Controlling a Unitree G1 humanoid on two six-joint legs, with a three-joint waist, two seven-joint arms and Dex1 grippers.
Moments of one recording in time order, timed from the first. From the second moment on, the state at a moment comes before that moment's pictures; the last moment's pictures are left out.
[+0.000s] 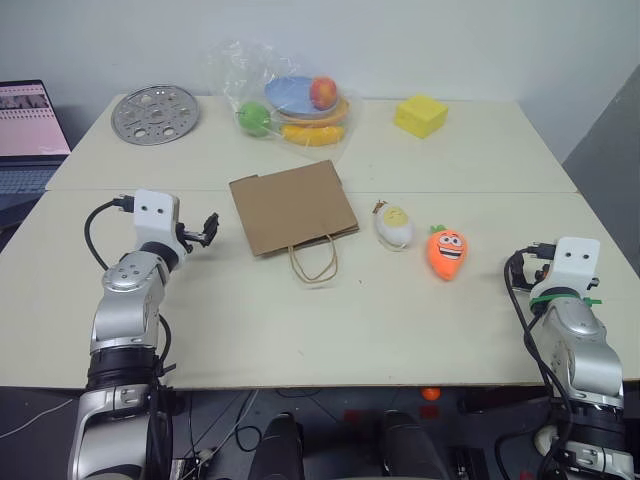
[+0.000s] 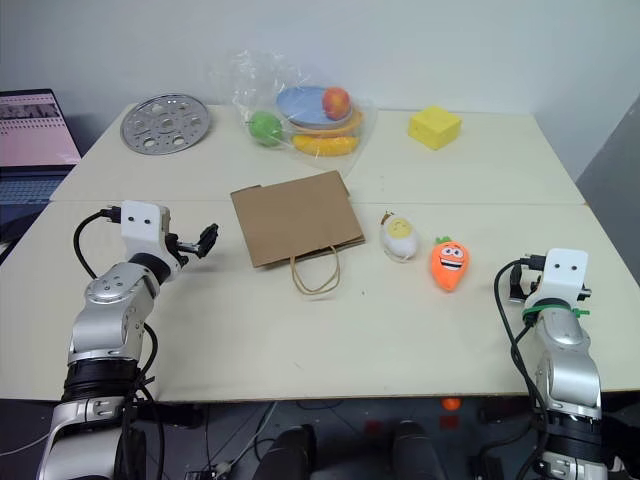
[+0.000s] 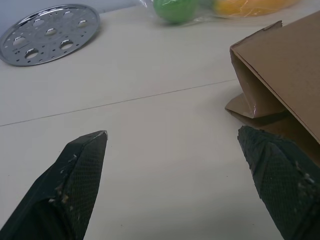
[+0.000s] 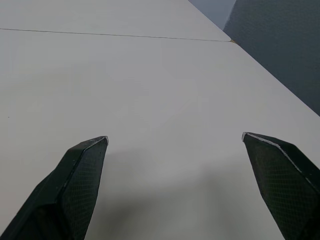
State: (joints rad) left arm -0.48 0.53 0.25 0.29 -0.16 0.30 -0.34; right arm -0.21 -0.35 -0.34 -0.08 0.10 0.51 -0.04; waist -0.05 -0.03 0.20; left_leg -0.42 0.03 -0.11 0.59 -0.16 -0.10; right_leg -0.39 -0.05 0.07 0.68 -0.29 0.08
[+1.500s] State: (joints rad) left arm -0.47 0.61 0.21 0.25 -0.17 0.29 -0.54; right arm -0.20 -0.44 -0.30 -0.16 0.13 0.52 0.12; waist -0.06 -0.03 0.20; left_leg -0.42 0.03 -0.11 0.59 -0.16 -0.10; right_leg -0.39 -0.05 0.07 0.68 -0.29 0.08
